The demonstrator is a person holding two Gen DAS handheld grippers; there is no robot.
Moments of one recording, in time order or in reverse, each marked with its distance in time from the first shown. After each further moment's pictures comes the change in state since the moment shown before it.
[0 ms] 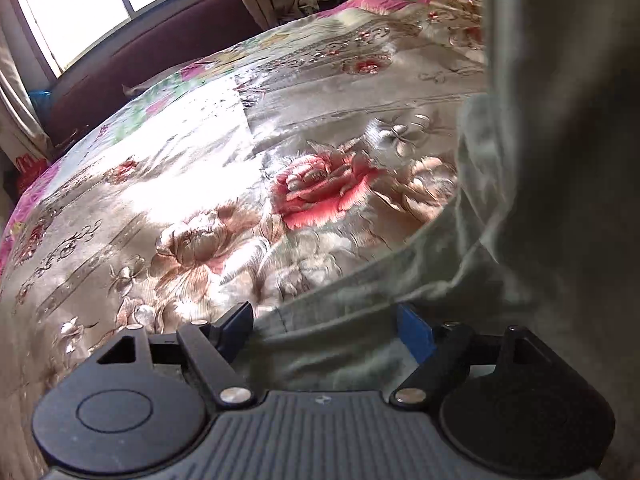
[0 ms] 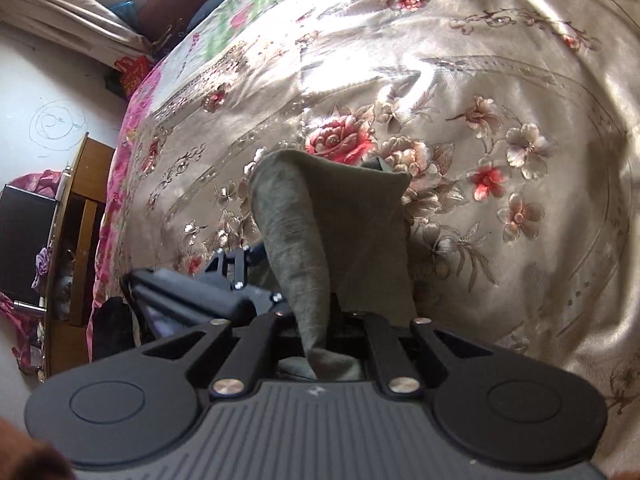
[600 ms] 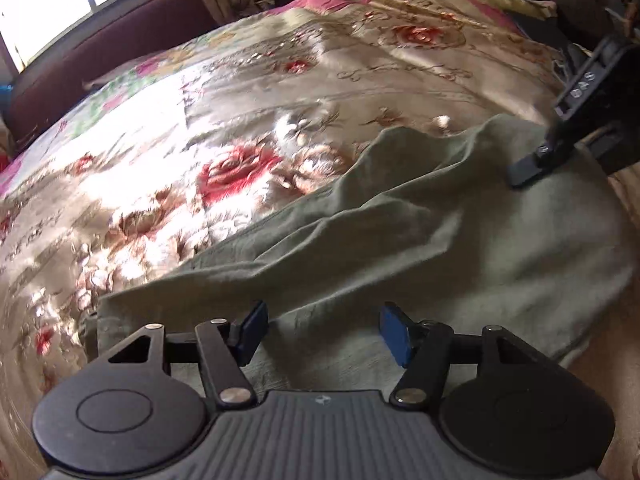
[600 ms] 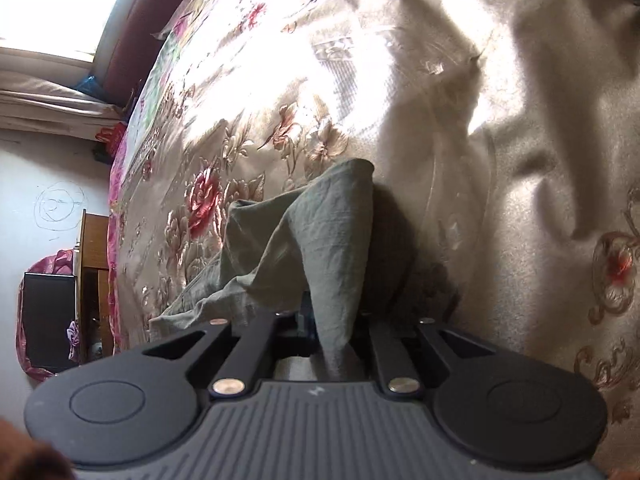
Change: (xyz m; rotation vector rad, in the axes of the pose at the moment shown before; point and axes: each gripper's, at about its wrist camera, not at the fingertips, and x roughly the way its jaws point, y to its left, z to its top) left arm -0.061 -0.044 -0.027 0.013 0.070 -0.150; right arm 0.010 -0.170 0.018 0.199 -0.029 0.125
